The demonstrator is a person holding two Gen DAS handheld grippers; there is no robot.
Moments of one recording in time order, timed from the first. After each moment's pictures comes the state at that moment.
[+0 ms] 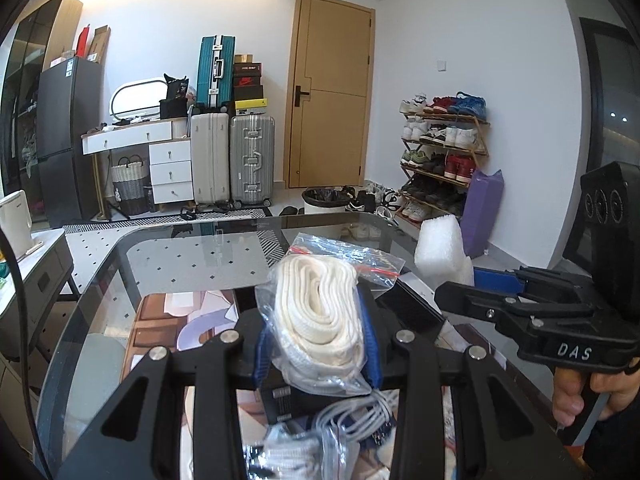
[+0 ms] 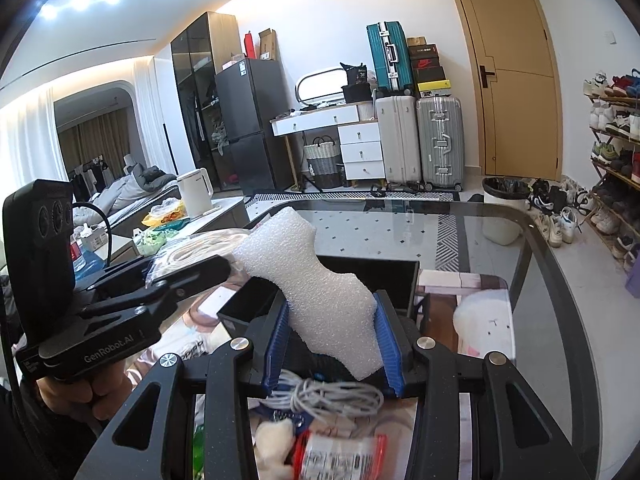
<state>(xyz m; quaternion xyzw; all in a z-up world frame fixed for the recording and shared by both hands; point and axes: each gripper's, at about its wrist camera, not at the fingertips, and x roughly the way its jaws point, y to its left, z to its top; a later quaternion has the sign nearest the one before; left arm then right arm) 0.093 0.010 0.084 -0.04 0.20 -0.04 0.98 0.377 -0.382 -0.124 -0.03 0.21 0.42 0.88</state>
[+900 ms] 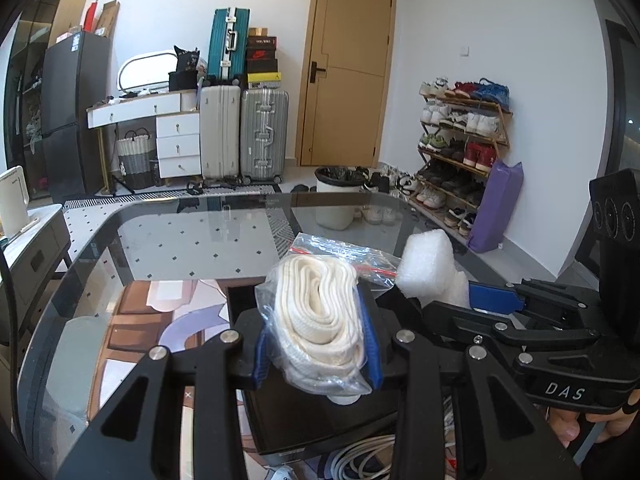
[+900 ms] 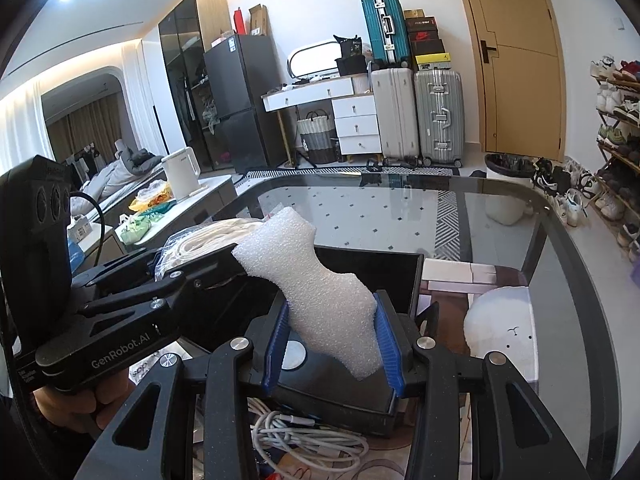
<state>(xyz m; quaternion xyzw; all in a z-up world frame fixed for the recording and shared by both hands) 0.154 0.016 0.052 -0.05 0.25 -0.02 0.97 0.437 -0.340 -0.157 -0.06 0.25 0.41 0.88</state>
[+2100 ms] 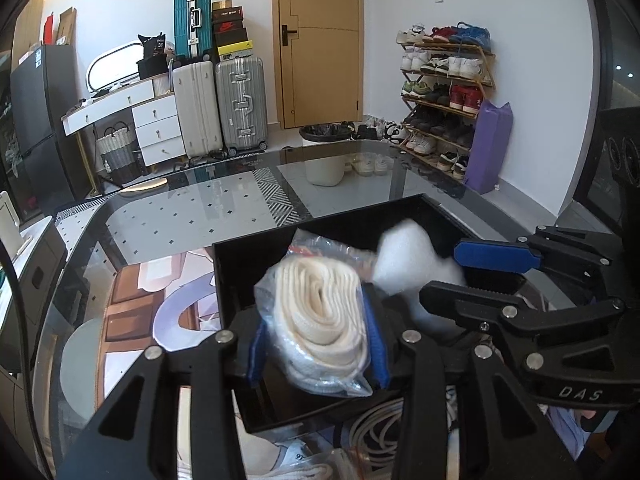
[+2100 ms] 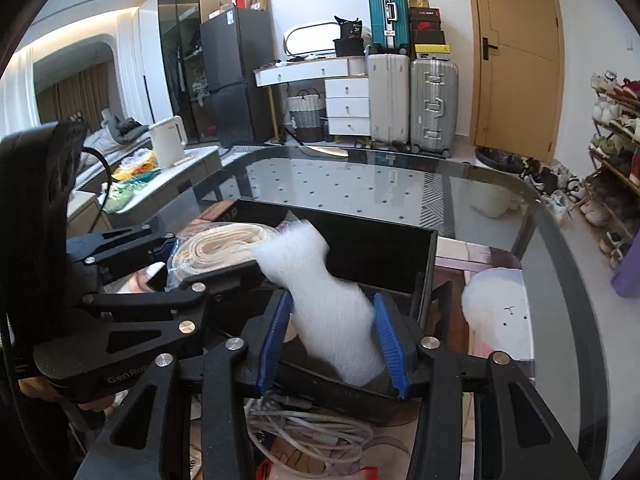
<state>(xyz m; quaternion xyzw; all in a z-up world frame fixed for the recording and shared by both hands) 0.161 0.002 0.036 0.01 0.32 -0.05 0.95 0.423 -0.332 -0.171 -0.10 0.26 0.38 0.88</state>
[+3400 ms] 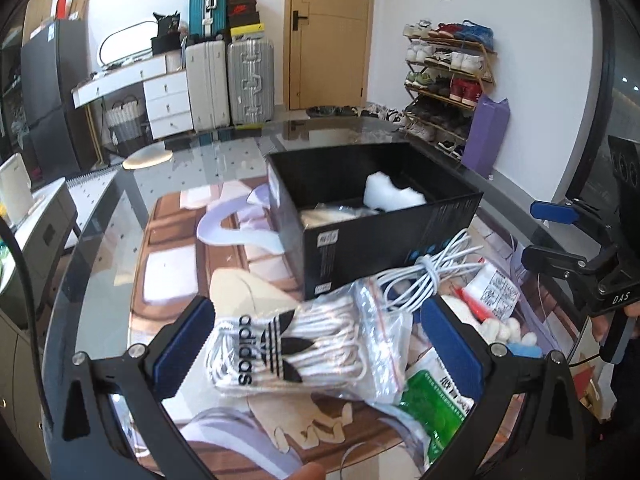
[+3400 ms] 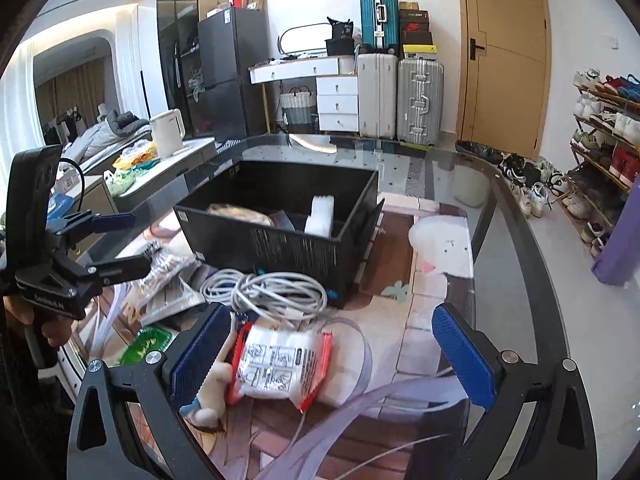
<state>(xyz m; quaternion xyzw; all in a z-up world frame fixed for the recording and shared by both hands) 0.070 0.038 0.026 -0.02 0.35 -0.04 0.94 0.360 -0.418 -0.184 -0.12 0.28 0.36 0.88</state>
